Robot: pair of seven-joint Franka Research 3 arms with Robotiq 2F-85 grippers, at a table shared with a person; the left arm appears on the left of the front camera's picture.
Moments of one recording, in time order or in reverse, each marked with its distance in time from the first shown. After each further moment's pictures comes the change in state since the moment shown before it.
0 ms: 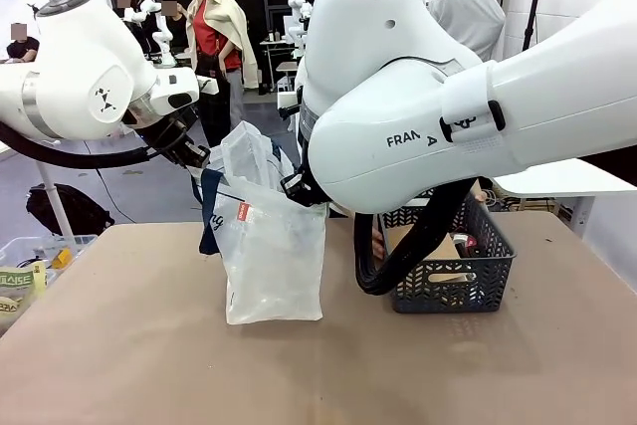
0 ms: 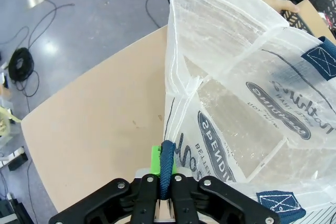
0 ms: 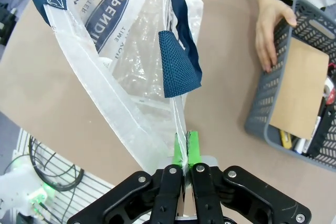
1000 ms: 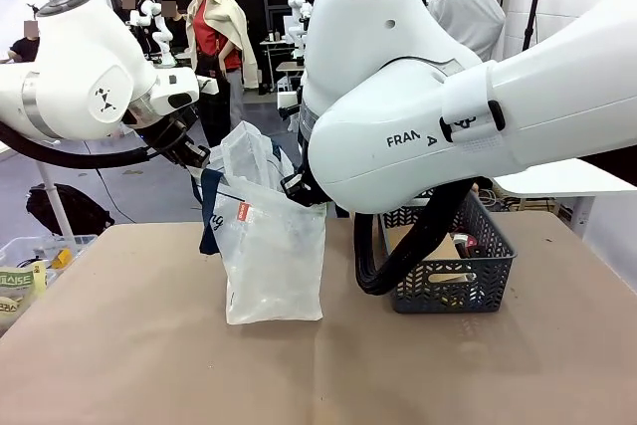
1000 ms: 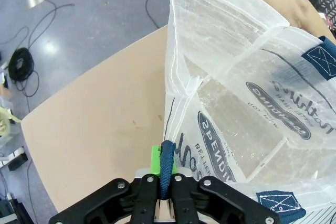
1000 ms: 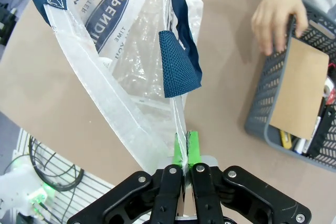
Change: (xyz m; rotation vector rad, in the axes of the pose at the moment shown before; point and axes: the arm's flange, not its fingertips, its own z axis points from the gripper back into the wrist) left arm 0.000 0.000 0.000 0.000 0.000 0.000; right arm 0.000 0.000 0.000 0.000 0.000 0.000
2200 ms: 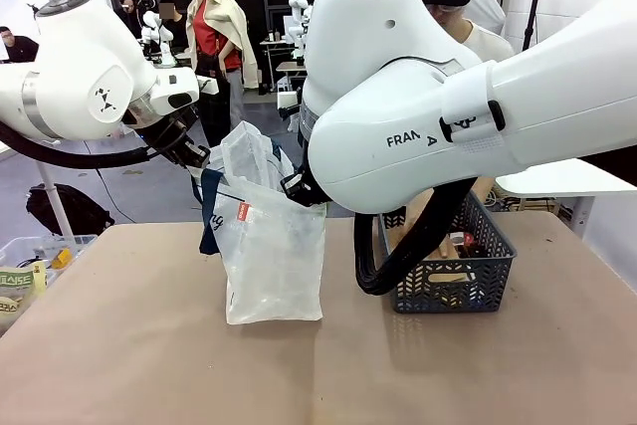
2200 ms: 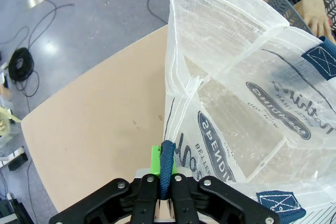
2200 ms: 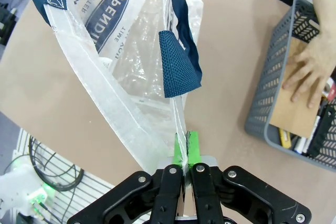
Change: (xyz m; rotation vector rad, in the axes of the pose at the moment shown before) left arm 0.000 0.000 0.000 0.000 0.000 0.000; right arm 0.000 0.000 0.000 0.000 0.000 0.000
